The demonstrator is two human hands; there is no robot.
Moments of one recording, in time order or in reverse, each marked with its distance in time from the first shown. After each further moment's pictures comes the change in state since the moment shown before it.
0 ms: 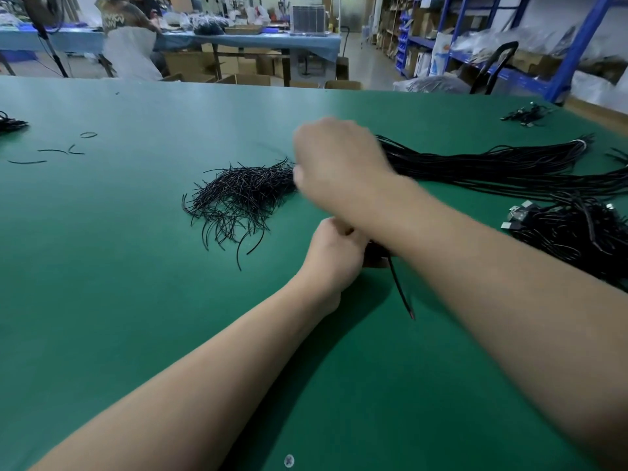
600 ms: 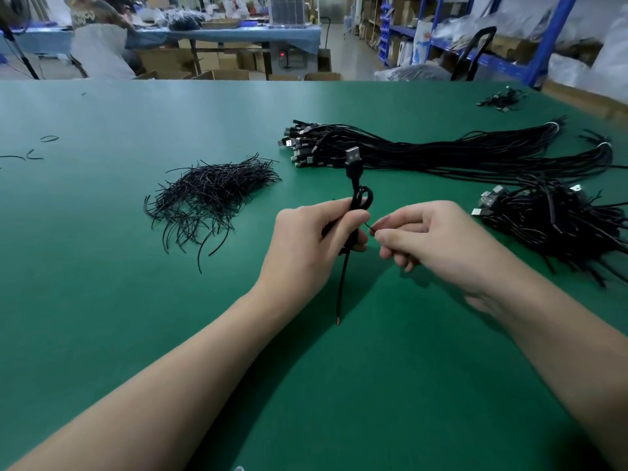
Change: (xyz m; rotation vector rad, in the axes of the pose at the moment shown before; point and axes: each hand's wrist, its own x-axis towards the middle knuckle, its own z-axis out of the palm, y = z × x) left_hand -0.001 -0.001 -0.004 0.579 -0.036 0.500; right_hand -0.125 0.112 0.038 1.181 -0.128 0.507
